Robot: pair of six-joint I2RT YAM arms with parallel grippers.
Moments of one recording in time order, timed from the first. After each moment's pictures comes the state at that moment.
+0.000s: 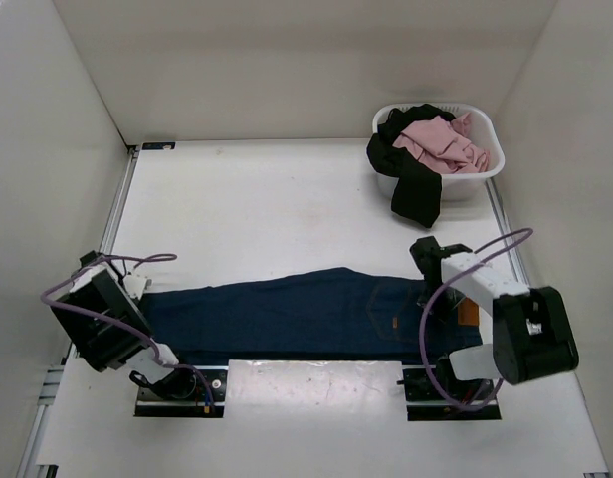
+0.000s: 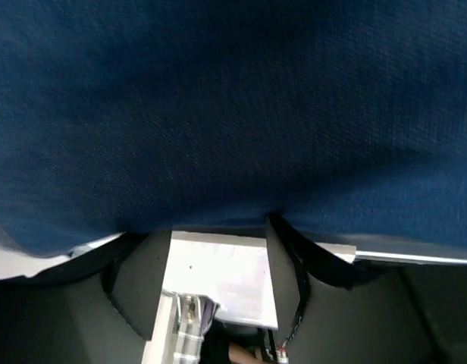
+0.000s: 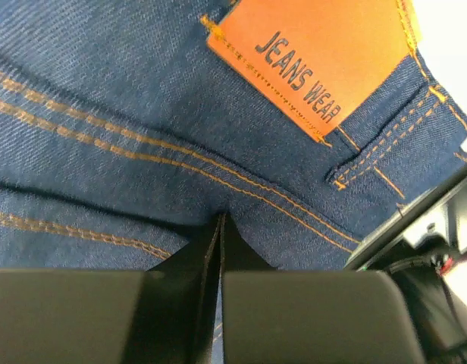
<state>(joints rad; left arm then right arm) 0.70 1.45 0.72 -0.78 -0.20 0.89 0.29 1.32 0.63 -0.96 0.35 1.11</state>
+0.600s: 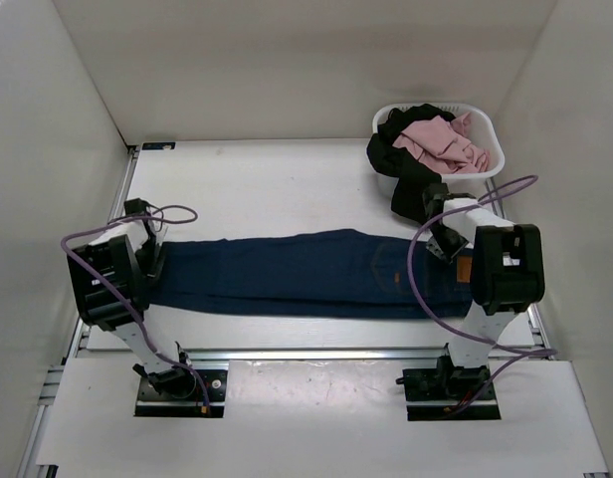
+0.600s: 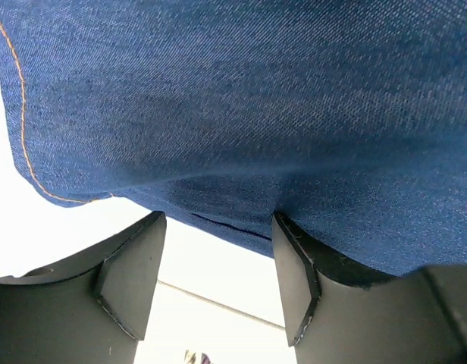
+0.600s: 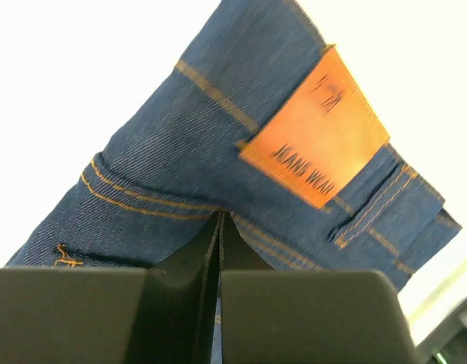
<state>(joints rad) 0.30 1.71 0.99 -0.65 -0.36 0.47 0.09 1.80 1.14 -0.90 0.49 0.97</state>
